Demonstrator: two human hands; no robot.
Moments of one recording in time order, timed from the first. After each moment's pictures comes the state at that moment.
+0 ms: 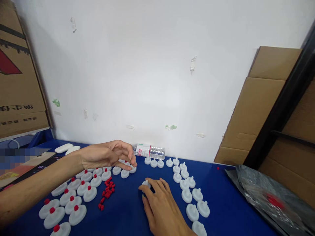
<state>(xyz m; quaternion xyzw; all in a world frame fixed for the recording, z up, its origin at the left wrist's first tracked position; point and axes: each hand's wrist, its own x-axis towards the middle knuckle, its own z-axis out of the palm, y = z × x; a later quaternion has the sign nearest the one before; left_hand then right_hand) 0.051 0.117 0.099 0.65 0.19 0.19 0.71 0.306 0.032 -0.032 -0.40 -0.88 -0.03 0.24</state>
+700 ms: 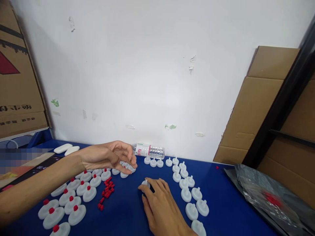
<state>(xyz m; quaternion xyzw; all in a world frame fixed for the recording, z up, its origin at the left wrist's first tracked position) 0.053 0.115 0.098 0.64 0.18 0.19 0.72 0.307 0.031 -0.035 -0.39 -0.88 -0.03 0.25</state>
